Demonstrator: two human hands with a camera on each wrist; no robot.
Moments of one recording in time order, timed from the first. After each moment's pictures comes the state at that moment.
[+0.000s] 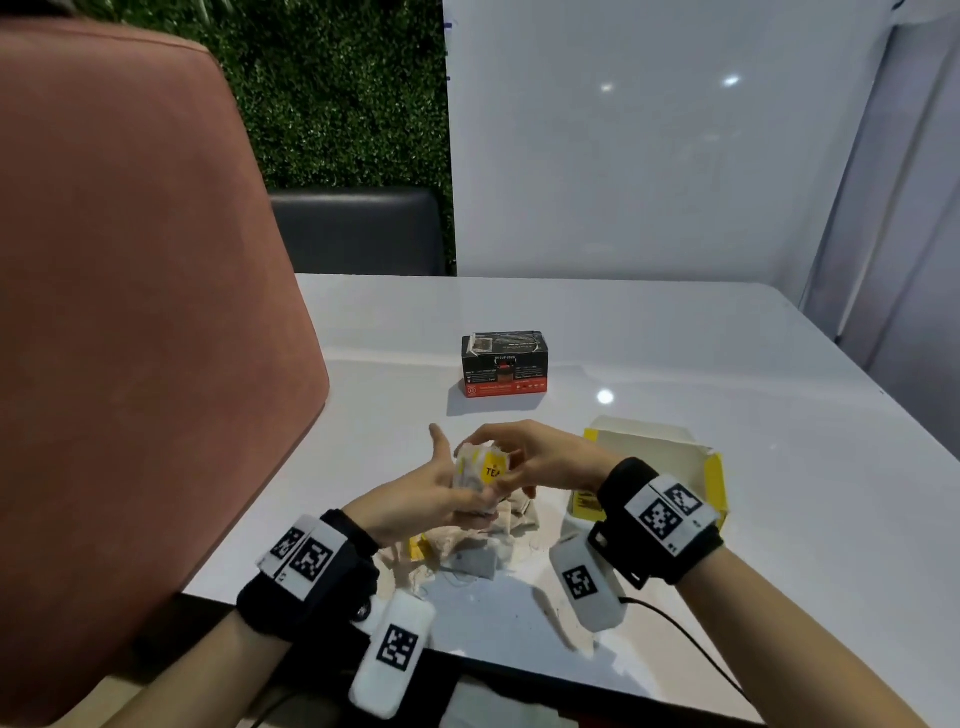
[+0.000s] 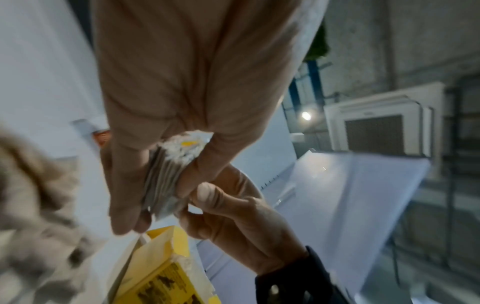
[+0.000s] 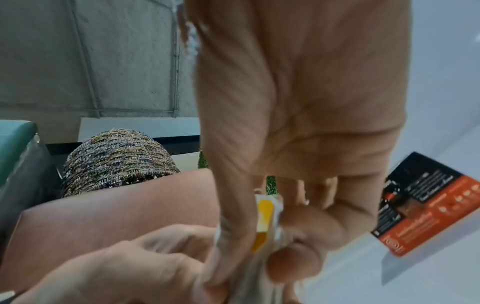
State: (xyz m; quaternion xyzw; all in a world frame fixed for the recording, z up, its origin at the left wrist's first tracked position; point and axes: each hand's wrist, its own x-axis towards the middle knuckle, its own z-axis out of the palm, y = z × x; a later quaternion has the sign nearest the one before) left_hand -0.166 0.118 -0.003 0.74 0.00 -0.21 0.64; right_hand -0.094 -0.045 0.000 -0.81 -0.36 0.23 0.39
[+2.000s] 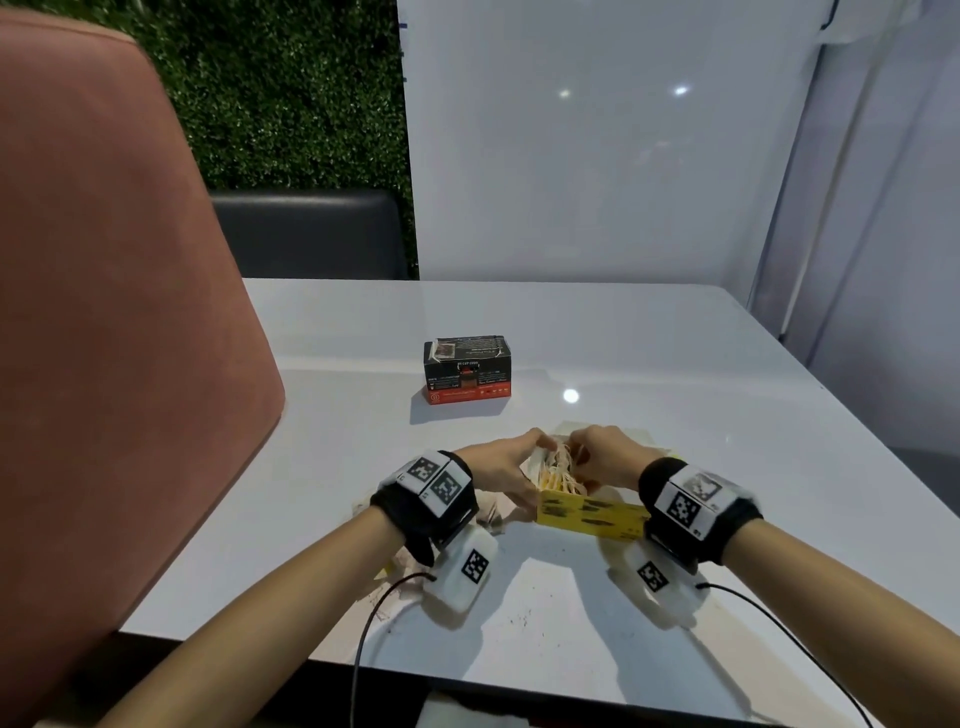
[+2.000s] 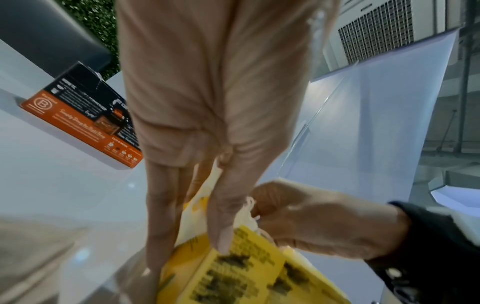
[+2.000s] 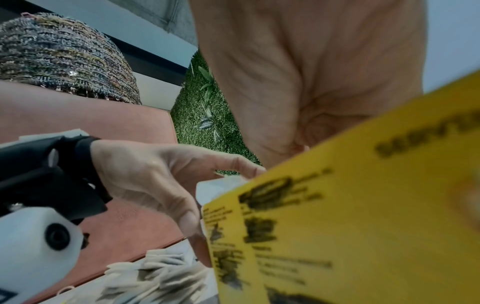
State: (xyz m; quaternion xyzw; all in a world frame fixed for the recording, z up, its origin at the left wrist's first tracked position) left_hand -0.075 0.041 -0.016 0.89 -0.19 -0.27 0.32; right_hand -0.064 -0.124 -0.019 -0.96 -0.11 0.13 0.22
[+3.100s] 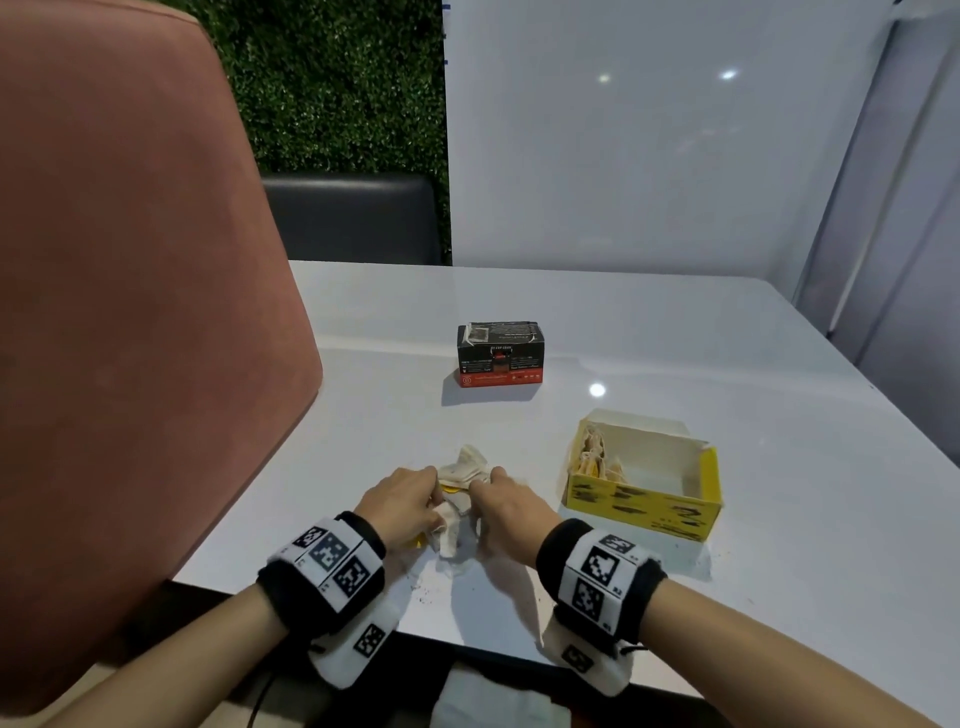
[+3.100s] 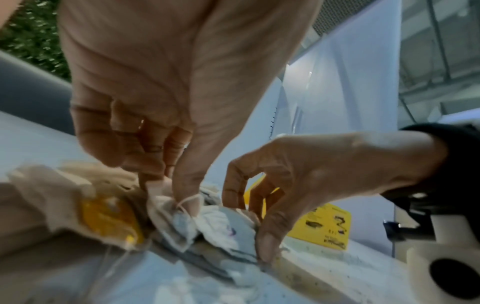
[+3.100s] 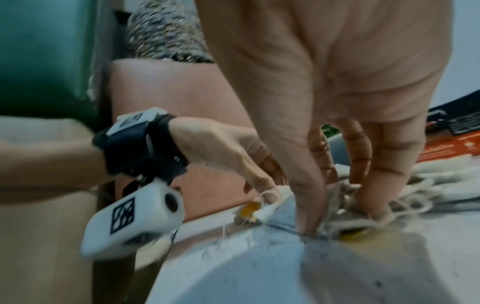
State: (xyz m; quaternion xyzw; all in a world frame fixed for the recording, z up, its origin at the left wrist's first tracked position) left_hand -0.148 0.143 -0.051 0.99 0.00 -0.10 0.14; right_hand -0.141 -0.012 -0.052 -0.94 -0.28 0.11 0.13
